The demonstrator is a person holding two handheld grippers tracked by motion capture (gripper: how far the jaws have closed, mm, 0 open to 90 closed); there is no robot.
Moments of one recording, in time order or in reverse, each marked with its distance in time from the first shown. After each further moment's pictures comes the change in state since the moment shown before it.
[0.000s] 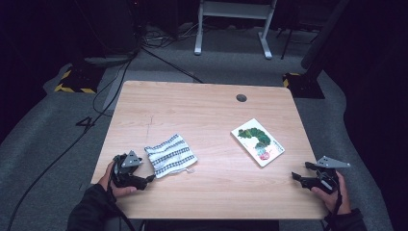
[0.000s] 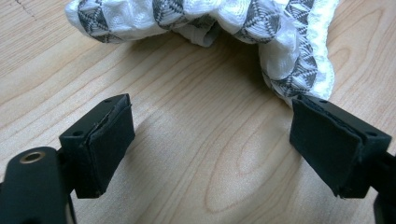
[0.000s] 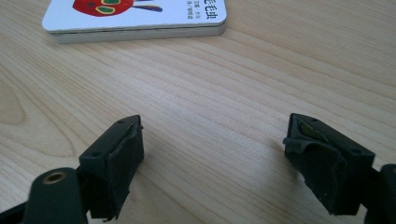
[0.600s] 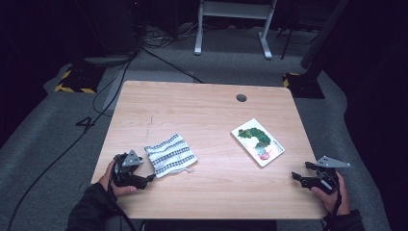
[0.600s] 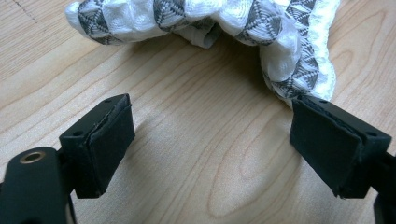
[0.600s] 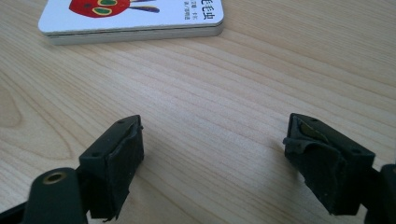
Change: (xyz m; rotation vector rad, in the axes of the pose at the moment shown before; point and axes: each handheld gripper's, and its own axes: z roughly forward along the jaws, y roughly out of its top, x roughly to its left) left arm 0.001 0.001 0.001 0.003 0.000 0.002; right arm 0.000 0.000 0.000 0.000 -0.009 0.005
